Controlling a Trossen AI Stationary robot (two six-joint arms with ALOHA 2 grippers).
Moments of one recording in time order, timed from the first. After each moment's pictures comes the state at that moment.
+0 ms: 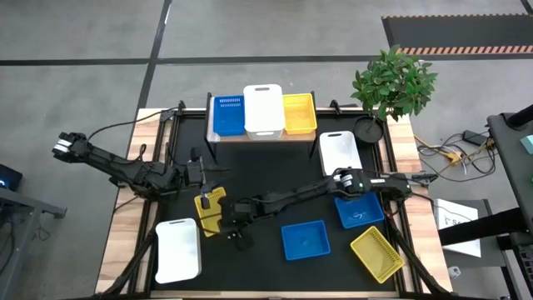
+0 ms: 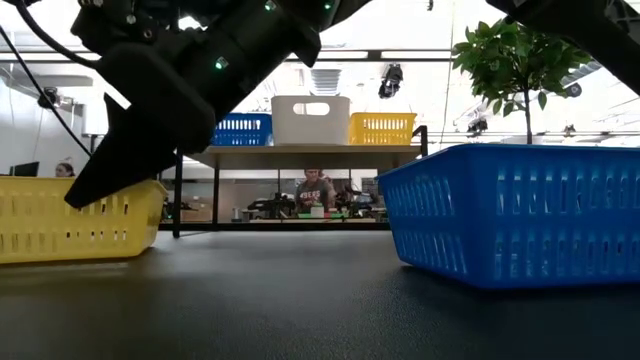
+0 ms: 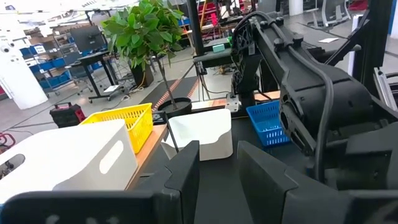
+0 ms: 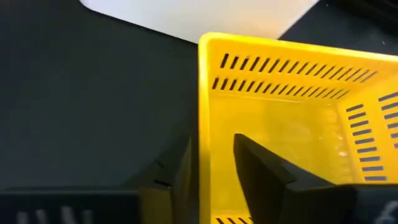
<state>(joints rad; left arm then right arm) -0.33 0.80 0.56 0.20 -0.55 0.16 0.20 2.51 2.14 -0.41 -0.06 -0.28</state>
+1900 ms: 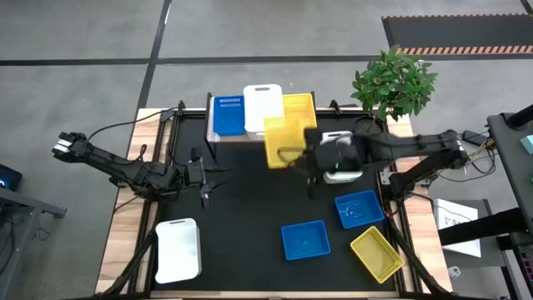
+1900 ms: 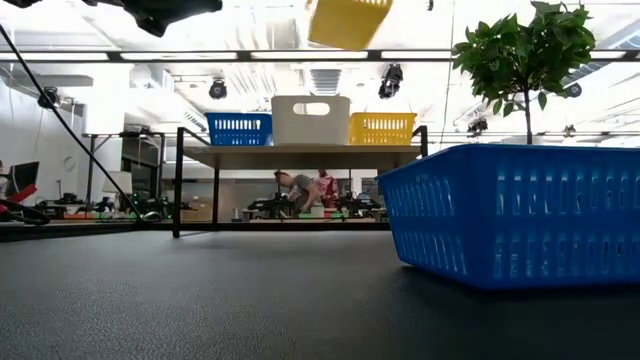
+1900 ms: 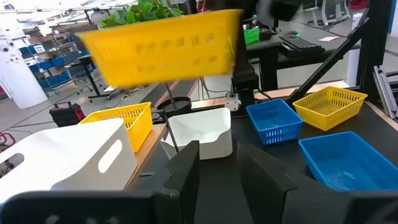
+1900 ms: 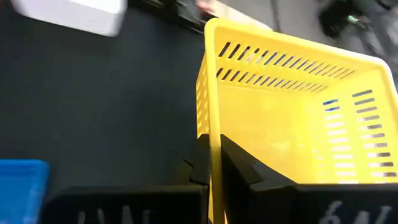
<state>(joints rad) -0.33 0.81 0.56 0.20 -0.55 0.16 0.15 1.48 1.62 -0.84 0.31 -0.27</state>
